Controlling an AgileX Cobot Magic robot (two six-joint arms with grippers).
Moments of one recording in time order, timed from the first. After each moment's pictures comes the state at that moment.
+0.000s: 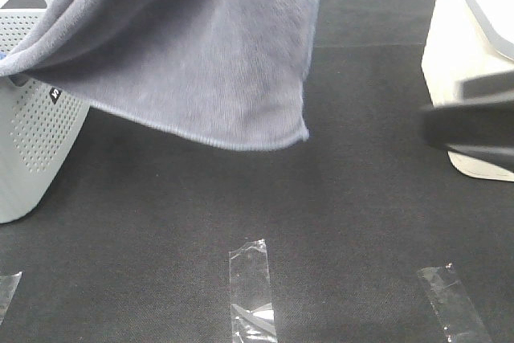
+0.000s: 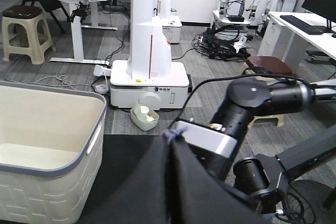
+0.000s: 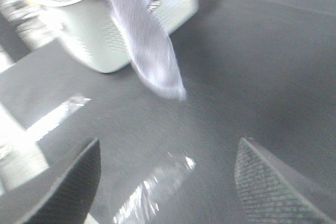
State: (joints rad) left arm -0.45 1.69 -1.96 -1.25 1.22 0.98; right arm 0.04 0.80 -0.51 1.12 0.84 -1.18
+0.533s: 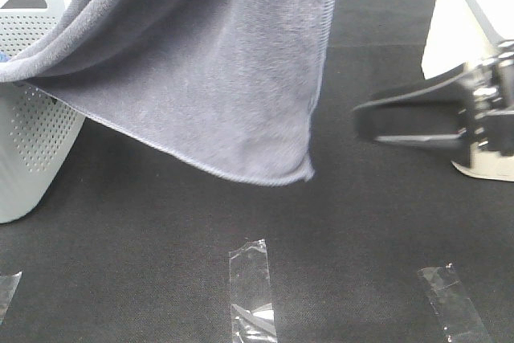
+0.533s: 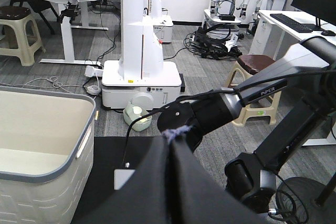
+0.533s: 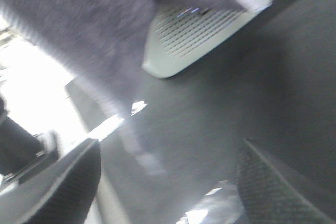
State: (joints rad) left arm -0.48 1.69 -1.96 -1.25 1.22 0.98; right arm 0.07 1.23 -0.51 1.43 0.99 -1.60
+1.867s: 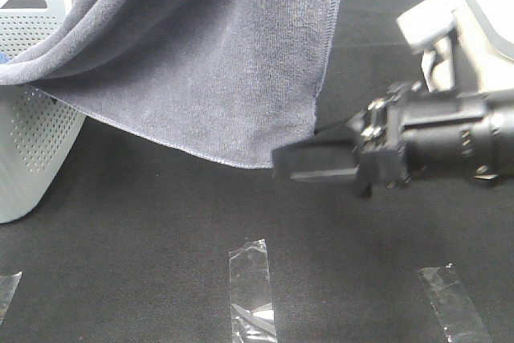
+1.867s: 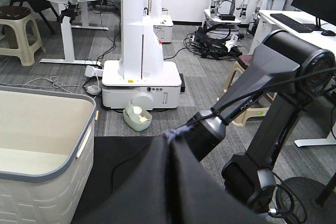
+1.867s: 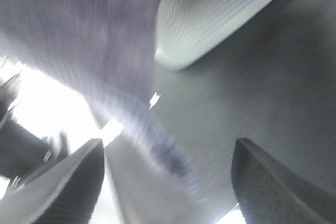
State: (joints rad) left arm -0.48 1.69 -1.96 -1.25 1.22 0.98; right arm 0.33 1.43 -0.51 1.64 0.85 -1.72
